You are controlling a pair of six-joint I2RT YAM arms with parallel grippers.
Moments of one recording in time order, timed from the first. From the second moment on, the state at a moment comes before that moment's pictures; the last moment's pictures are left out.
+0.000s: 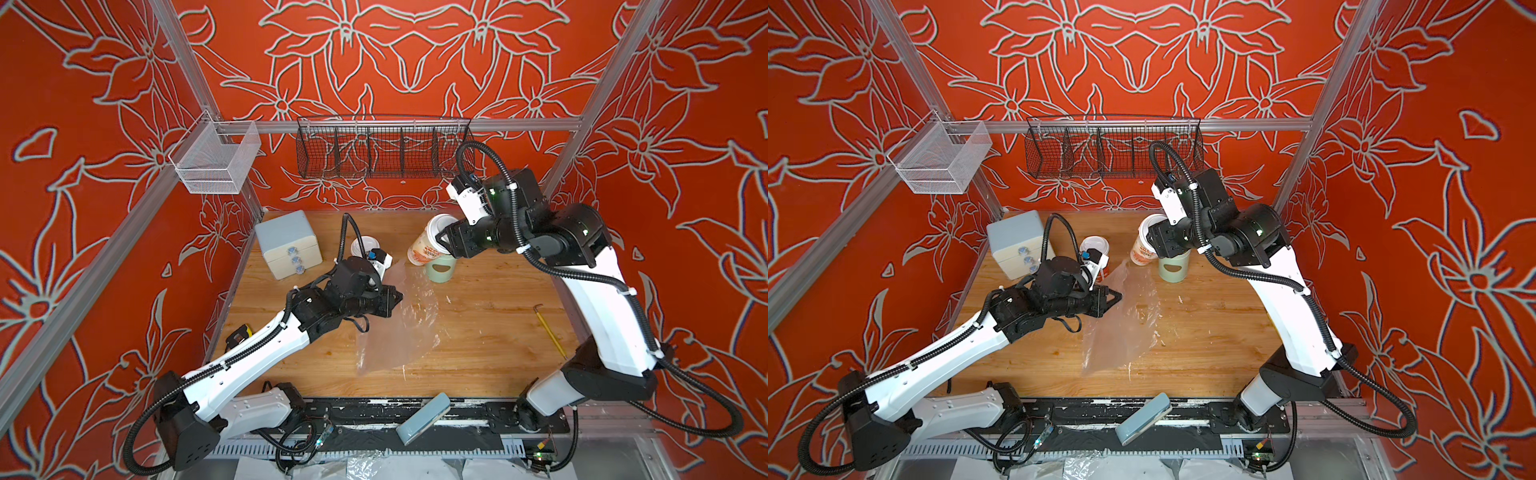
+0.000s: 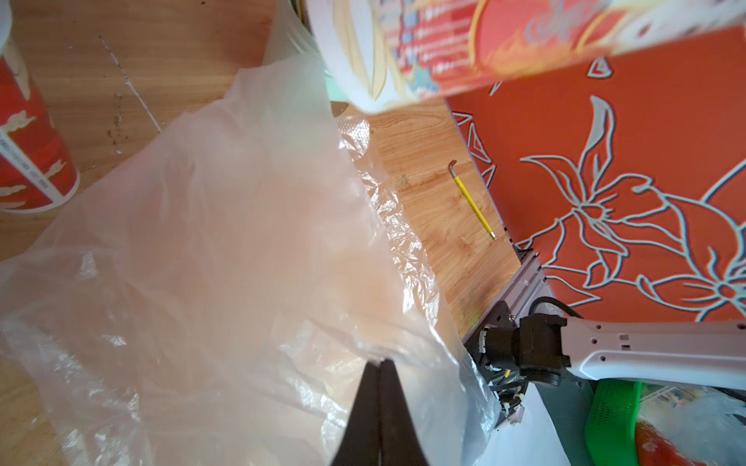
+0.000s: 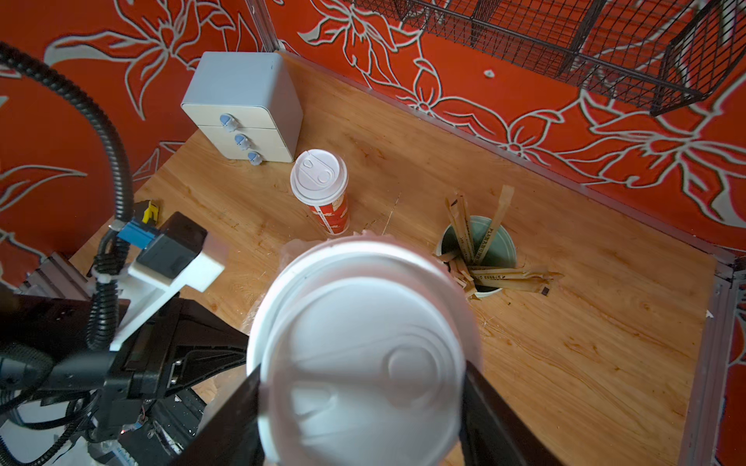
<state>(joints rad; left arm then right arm) -0.72 1.14 1.06 -0.50 0.24 -0.60 0.68 1.56 2.26 -1.40 0.05 0.15</state>
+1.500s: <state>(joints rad) -0.68 1.02 0.72 0.16 0.39 -0.69 0.68 1.50 2.07 -1.36 -0.13 0.22</state>
